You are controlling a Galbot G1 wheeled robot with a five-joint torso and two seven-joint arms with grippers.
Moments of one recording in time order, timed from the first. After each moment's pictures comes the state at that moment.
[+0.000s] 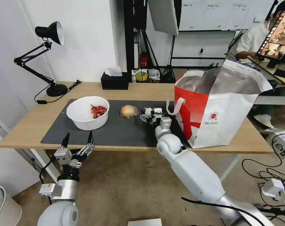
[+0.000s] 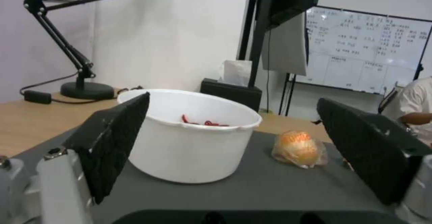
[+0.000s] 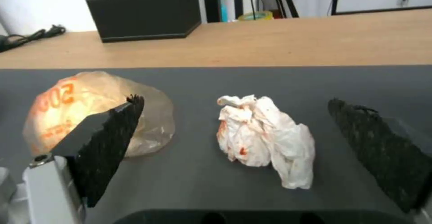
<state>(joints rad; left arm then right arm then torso) 1.56 -1.53 -0.71 -2.11 -0.29 -0.17 0.14 -0.58 1.37 -0.14 1.34 0.60 -0.14 0.38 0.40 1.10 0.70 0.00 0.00</state>
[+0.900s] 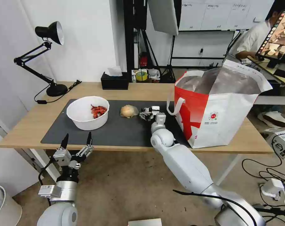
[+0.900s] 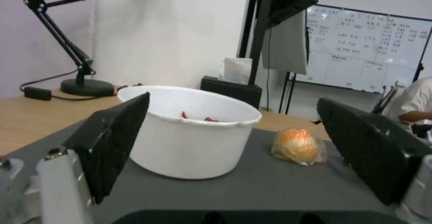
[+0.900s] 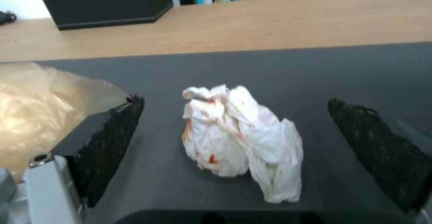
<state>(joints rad) 1.57 -1.54 -0.70 -2.10 -0.30 -0.17 0.14 -0.52 1.43 -0.13 1.21 0.60 -0.16 0.44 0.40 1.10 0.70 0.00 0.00</state>
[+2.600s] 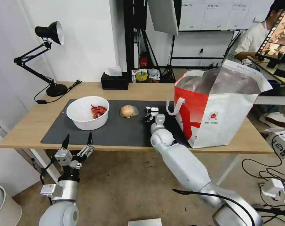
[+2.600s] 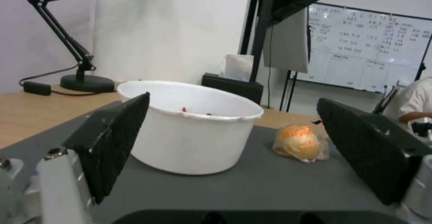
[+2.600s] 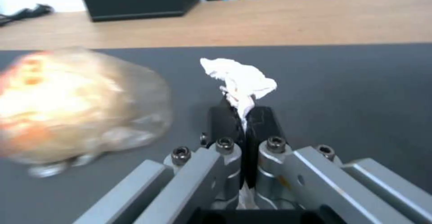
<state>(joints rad) 1.55 -1.54 -0.70 -2.08 -0.29 -0.18 0.14 -0.53 1.41 -0.15 1.23 0.60 -0.16 0.36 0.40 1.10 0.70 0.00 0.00</state>
